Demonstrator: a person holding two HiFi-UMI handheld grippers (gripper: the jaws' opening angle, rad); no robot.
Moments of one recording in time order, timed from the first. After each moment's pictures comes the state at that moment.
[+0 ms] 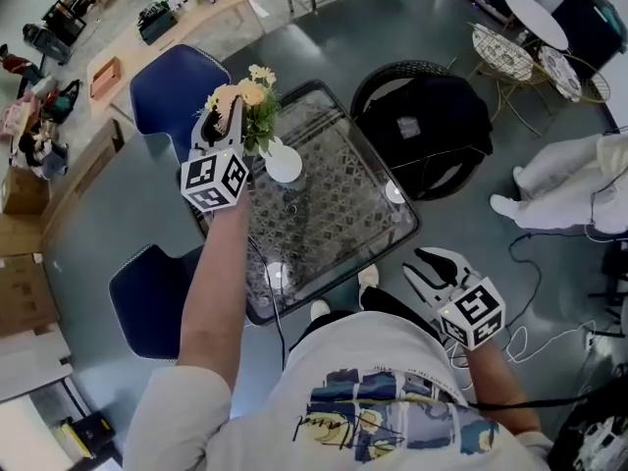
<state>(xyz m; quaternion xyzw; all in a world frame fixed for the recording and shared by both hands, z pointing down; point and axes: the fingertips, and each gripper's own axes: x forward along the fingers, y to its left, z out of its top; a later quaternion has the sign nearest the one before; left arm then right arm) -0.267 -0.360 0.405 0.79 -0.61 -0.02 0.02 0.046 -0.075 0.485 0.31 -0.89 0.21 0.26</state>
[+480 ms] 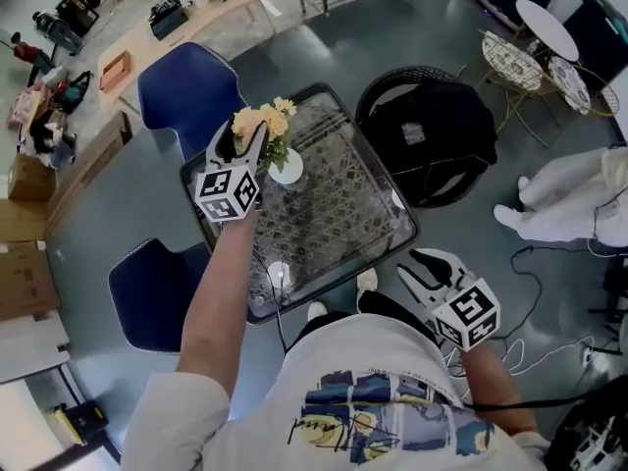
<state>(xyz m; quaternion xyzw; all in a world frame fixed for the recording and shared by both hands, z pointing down) -0.251 -0.339 0.460 0.80 -0.60 0.03 0.07 0.046 -0.086 0.484 0.29 -0.90 0.20 0.25</state>
